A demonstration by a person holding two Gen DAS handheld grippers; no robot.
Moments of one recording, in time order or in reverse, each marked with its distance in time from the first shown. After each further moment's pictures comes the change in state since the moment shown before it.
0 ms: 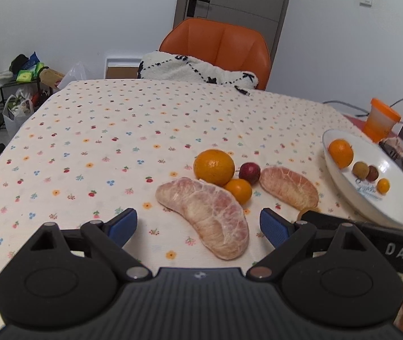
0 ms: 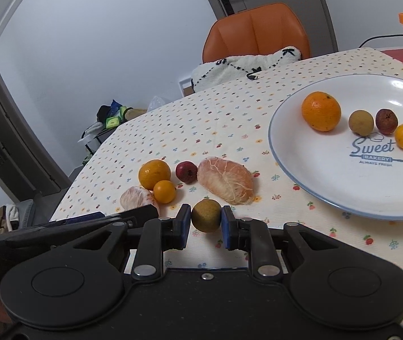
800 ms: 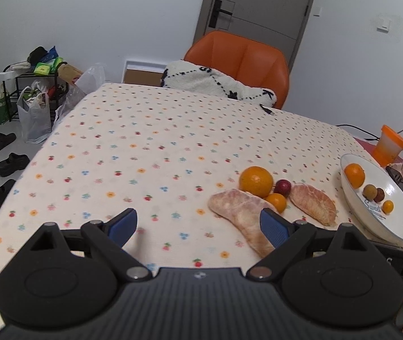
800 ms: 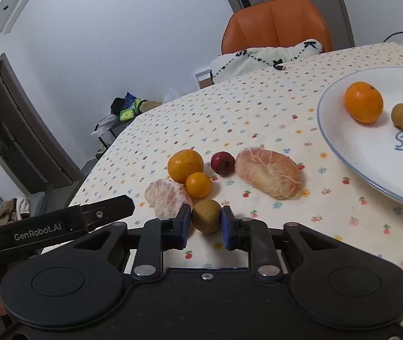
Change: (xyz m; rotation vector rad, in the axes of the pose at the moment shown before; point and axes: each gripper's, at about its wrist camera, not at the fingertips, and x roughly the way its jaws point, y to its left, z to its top) left arm -0.027 0.044 0.005 -0.089 -0.041 0.005; right arm 0.018 0.025 -0.005 -0.014 0.026 0.064
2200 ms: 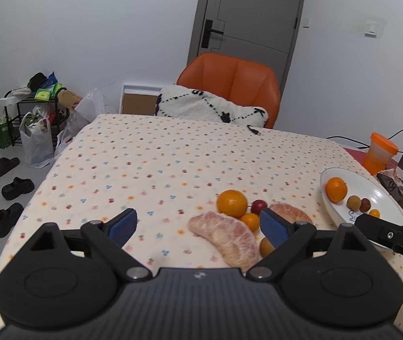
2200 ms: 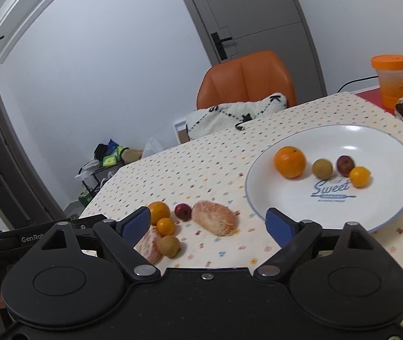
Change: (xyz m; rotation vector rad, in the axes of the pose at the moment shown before) left arm -0.032 -0.023 0.009 0.042 -0.083 0.026; right arm -0.075 -0.022 0.004 0.003 -0.212 -0.089
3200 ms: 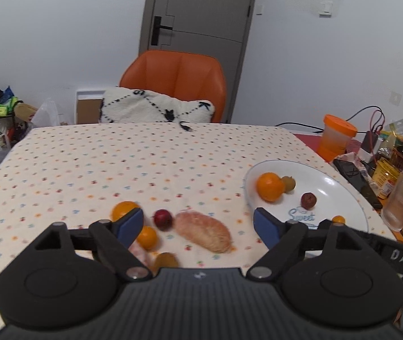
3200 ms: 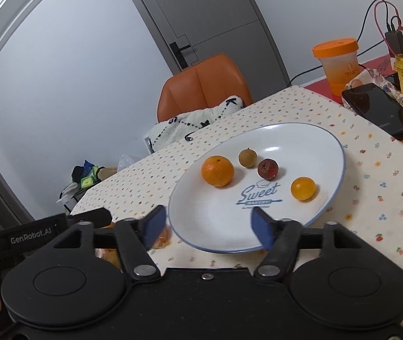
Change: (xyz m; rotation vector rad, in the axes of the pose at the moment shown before) left arm 0.023 -0.092 0.005 0.104 0.010 -0.132; right arm -0.020 -0.068 0.006 0.130 -0.041 -0.094
